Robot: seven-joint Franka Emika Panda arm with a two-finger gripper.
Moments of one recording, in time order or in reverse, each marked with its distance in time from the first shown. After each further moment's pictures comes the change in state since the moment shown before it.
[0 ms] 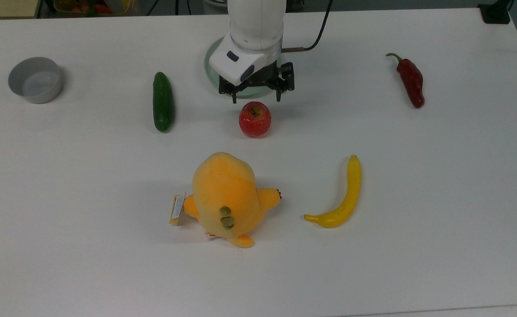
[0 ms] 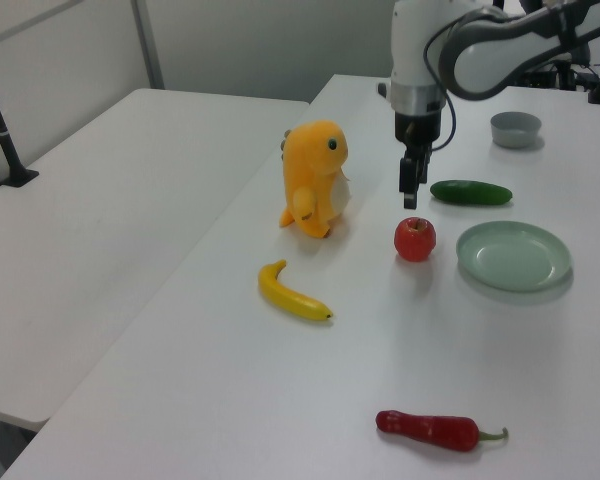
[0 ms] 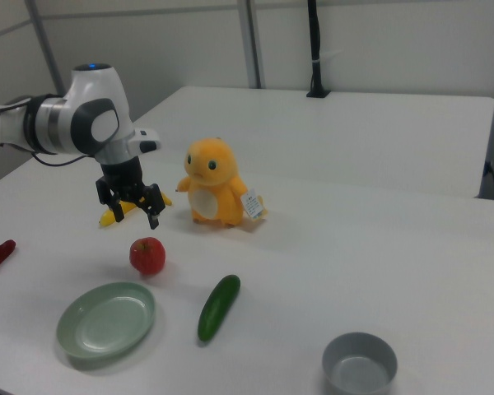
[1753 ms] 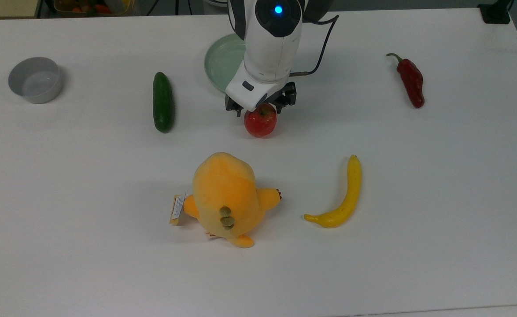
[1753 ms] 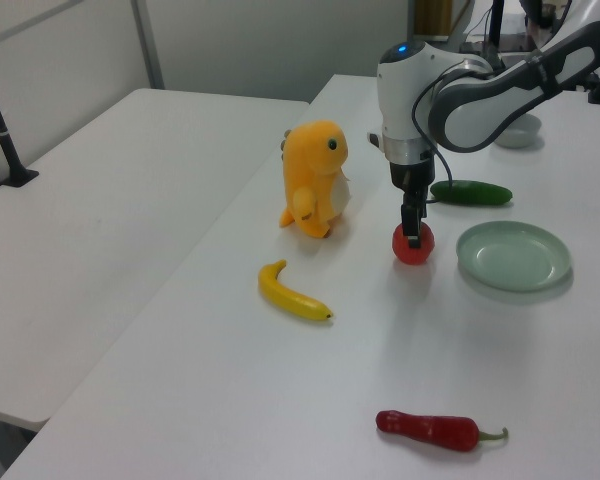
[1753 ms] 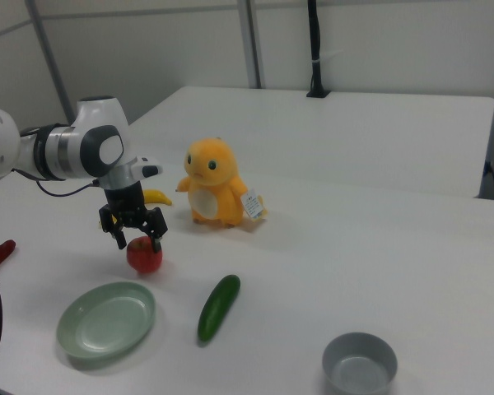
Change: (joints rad) arm 0.012 0.100 0.025 -0.017 -0.085 0.026 0.000
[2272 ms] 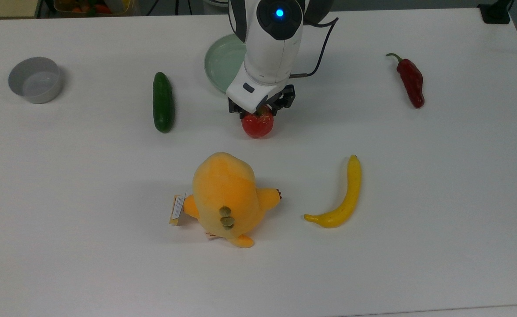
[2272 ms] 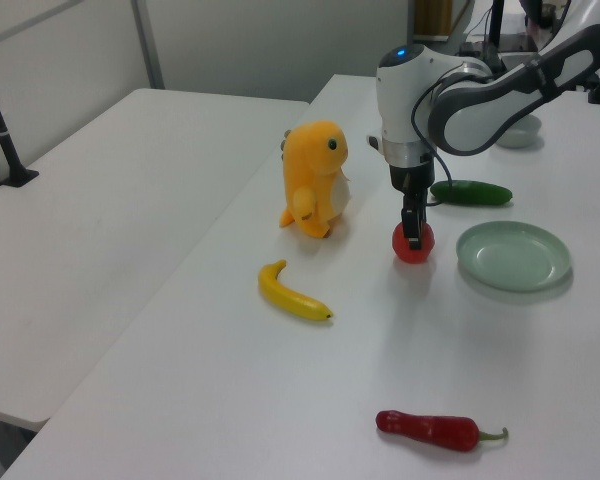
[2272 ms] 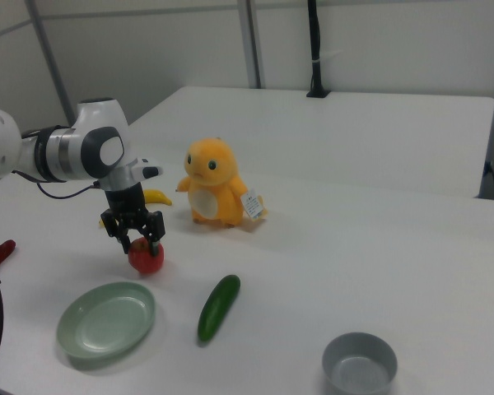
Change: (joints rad) arm 0.001 0.007 0.000 0.000 -0.013 0.003 0.000
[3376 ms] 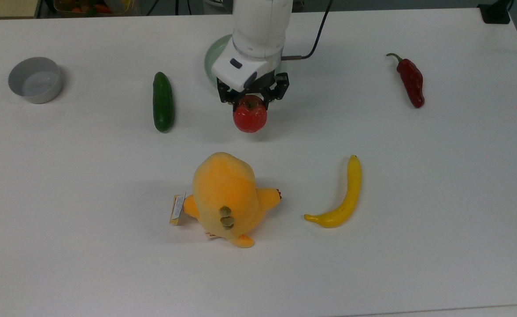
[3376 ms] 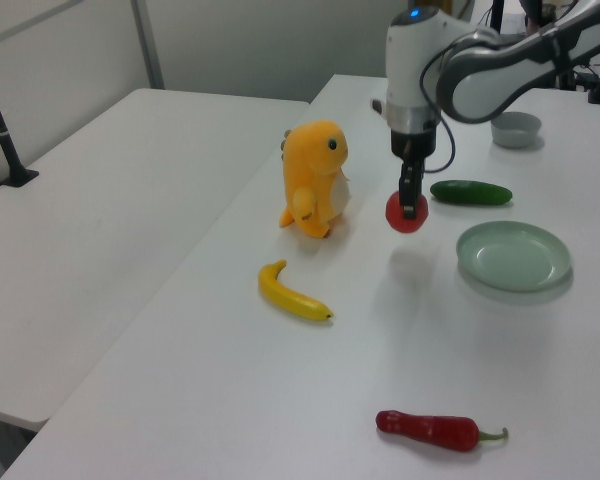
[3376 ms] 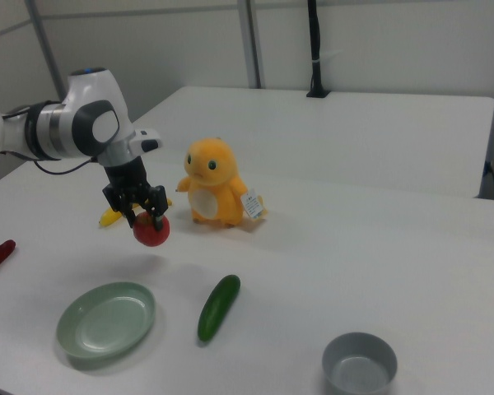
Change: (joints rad) arm -0.031 -0.096 -0.001 0.006 -0.001 0.006 0.000
